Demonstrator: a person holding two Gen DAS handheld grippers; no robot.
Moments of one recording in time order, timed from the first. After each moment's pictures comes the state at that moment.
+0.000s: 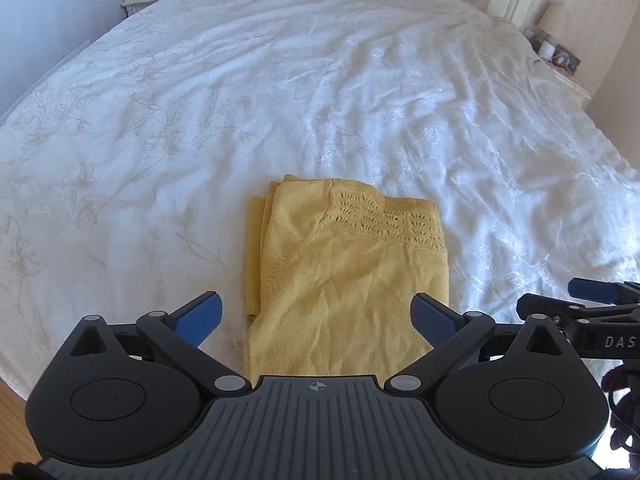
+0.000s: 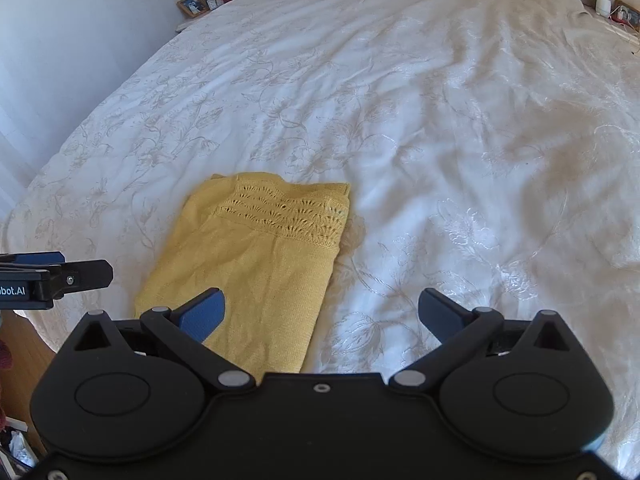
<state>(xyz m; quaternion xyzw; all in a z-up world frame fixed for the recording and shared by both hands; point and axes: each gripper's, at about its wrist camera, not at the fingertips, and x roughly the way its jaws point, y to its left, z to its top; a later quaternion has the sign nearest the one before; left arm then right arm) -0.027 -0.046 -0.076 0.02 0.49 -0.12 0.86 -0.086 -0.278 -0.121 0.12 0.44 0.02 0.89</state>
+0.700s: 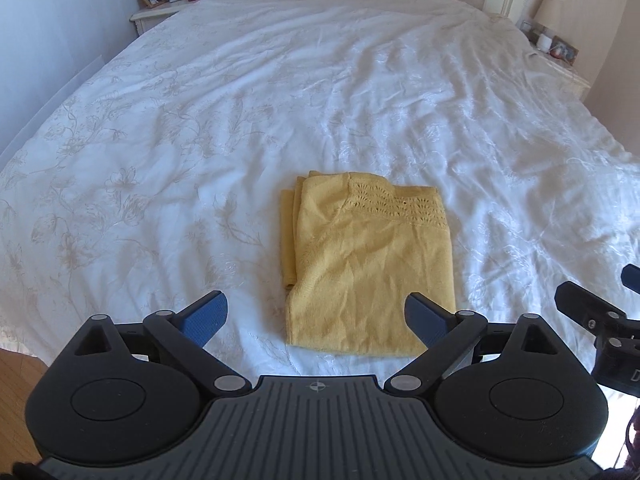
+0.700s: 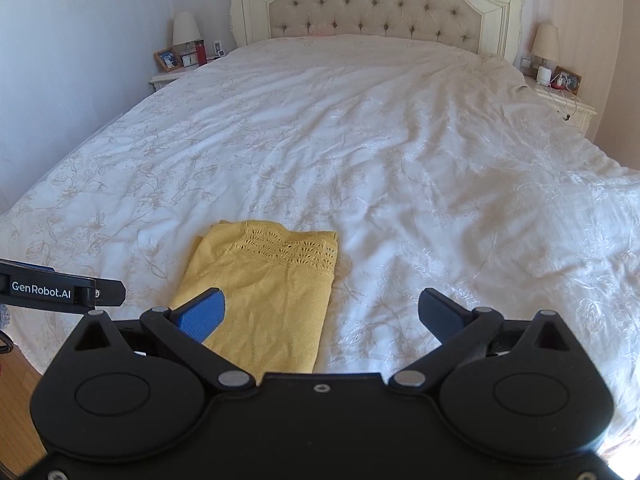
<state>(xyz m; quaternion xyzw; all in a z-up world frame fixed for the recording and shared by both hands) -0.074 -0.014 -0.038 0.05 0.48 -0.12 0.87 -0.170 -0.206 -0.056 0.06 0.34 -0.08 0.93</state>
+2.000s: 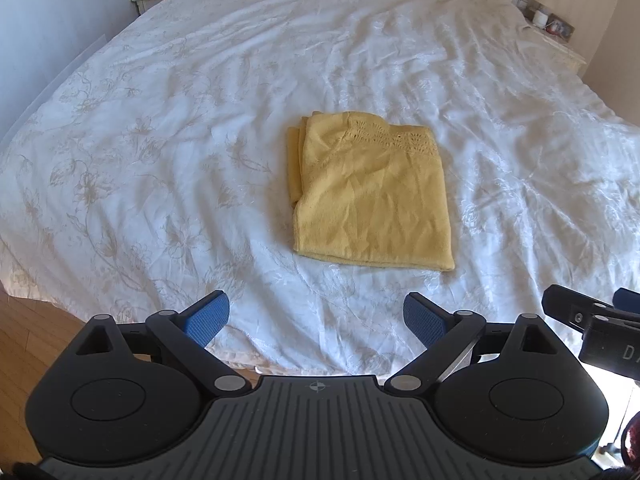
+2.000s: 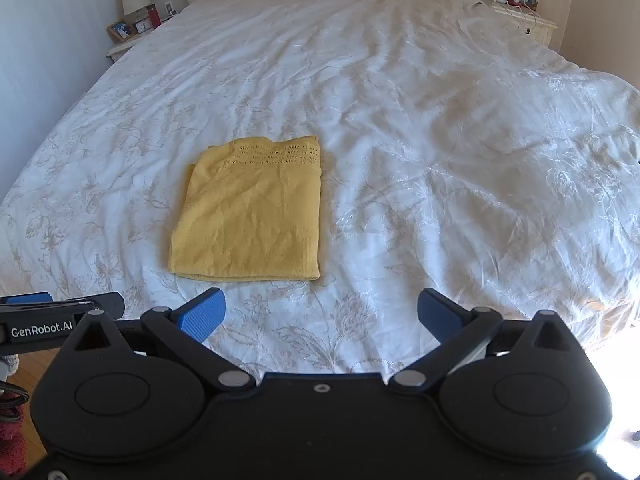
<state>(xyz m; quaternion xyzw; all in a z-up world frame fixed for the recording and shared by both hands) -0.145 0.006 -0.045 0.06 0.51 -0.11 0.85 -0.232 -0.180 -0.065 0.14 0.43 -0.12 0.88</state>
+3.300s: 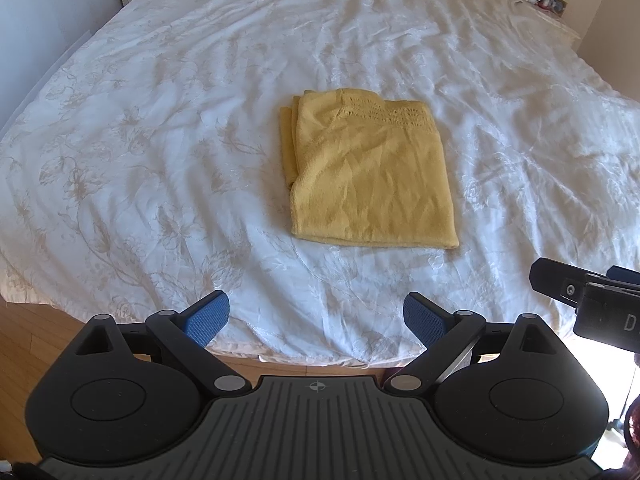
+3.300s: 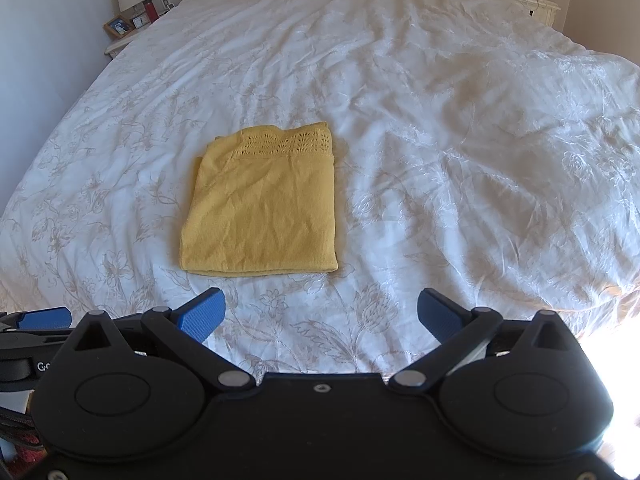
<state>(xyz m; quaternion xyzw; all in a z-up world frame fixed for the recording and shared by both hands) -0.139 0.007 -0.057 0.08 0.53 -0.13 0.83 -0.221 -0.170 -0.072 0.16 0.45 -0.12 0.87</state>
